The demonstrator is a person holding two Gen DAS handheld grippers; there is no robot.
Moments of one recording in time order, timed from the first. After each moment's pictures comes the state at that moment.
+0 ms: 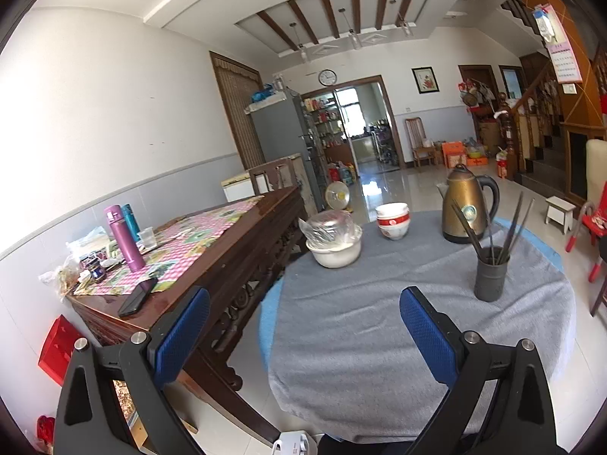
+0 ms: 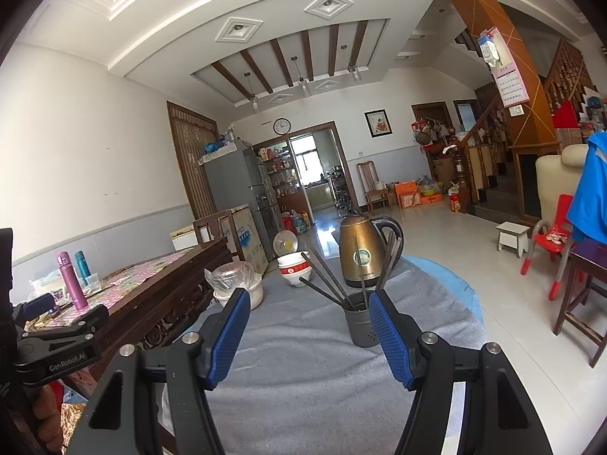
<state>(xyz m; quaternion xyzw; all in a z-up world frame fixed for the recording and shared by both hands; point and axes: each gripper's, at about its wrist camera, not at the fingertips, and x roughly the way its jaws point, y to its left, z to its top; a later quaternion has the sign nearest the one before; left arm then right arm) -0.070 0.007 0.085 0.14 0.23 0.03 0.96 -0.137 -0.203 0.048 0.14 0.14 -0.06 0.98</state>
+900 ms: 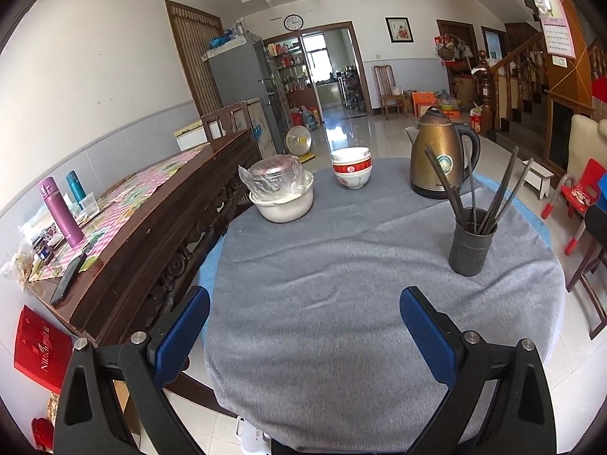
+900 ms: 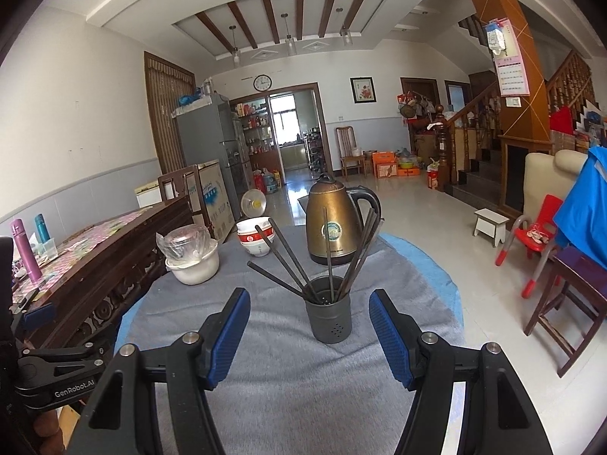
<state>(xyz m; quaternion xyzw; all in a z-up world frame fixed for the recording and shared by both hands) 0.029 -0.041 0.028 0.12 0.35 -0.02 0.93 -0.039 -0.233 0.029 0.10 0.24 -0.10 0.96</state>
